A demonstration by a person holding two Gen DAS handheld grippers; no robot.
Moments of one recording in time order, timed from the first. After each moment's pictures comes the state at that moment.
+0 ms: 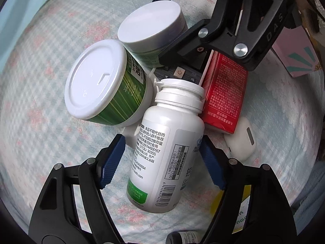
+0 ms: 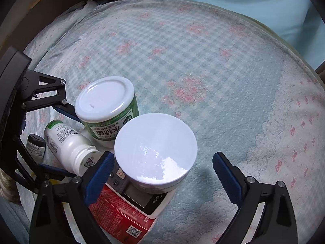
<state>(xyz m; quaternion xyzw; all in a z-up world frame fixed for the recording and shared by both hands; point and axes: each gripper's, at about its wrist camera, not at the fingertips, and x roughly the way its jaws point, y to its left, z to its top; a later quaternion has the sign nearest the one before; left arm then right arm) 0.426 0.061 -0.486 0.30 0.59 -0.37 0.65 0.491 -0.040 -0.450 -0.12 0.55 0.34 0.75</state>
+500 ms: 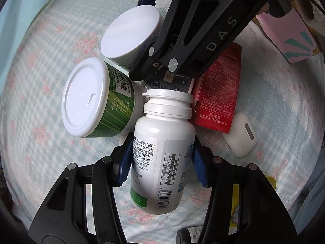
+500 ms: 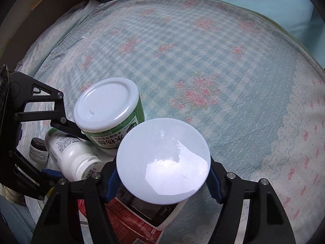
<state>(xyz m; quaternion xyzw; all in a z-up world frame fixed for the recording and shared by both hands) 0.414 0.029 -0.482 0.35 0.58 -0.39 0.63 0.497 -0.030 -0.456 -0.10 0.56 0.35 0.74</state>
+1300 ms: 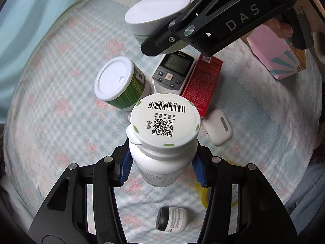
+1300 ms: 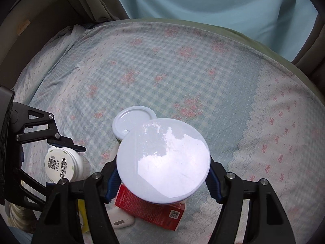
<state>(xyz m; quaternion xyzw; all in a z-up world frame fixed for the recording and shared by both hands) 0.397 0.095 -0.398 0.29 0.57 -0.35 0.68 0.466 -0.033 -0.375 -0.05 0.54 0.27 0.80</state>
